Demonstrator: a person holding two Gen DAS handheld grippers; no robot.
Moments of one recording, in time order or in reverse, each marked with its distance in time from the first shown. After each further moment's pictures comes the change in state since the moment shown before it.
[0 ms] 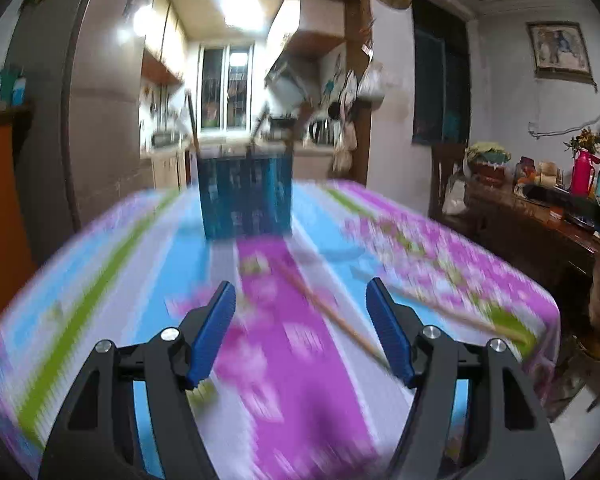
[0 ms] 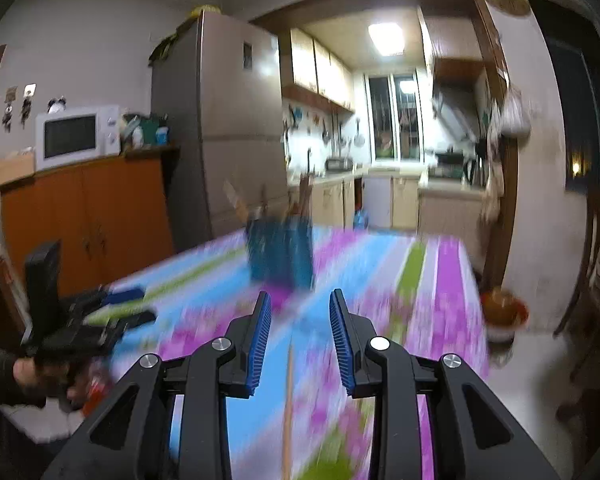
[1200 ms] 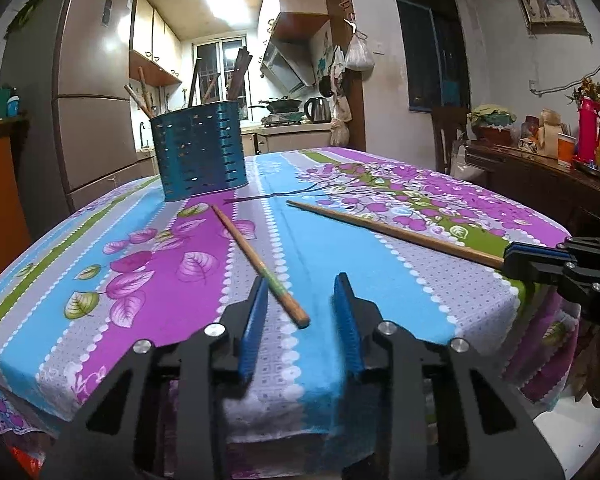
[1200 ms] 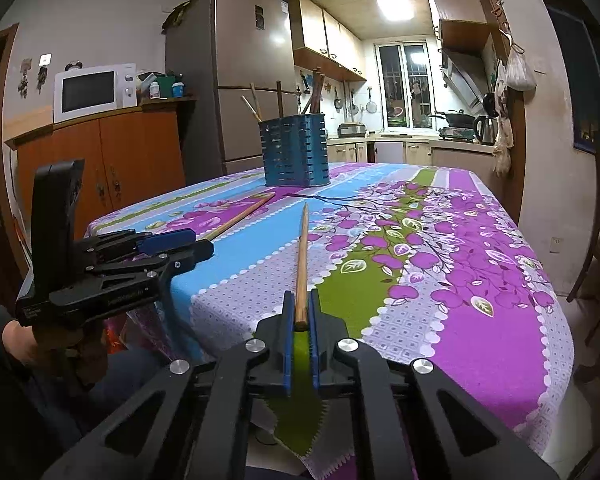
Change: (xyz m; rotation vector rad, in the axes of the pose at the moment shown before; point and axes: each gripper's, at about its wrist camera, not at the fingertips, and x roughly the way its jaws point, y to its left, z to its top) left arm 0.033 -0.088 -0.067 0.107 0.009 0.085; right arm 0.011 0.007 -0.117 -0.024 0.060 0.034
